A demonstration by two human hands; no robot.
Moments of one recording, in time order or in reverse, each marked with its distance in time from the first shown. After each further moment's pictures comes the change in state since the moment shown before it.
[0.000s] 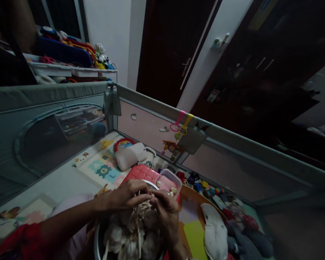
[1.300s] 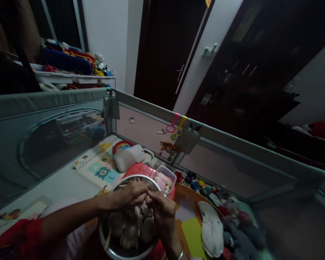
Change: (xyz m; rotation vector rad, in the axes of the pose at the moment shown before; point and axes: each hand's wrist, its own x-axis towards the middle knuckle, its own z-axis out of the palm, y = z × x) left_hand -0.008 0.018 0.016 0.263 -0.112 0.118; right_hand -0.029 -0.012 -0.006 -0.119 -0.001 -0.286
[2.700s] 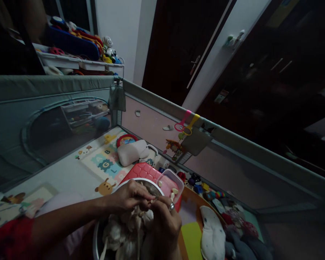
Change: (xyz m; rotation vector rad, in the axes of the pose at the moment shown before) left_hand -0.003 -0.026 0.007 -0.792 0.183 -0.177; right_hand 0.019 0.004 0.013 -0.503 0.024 -0.504
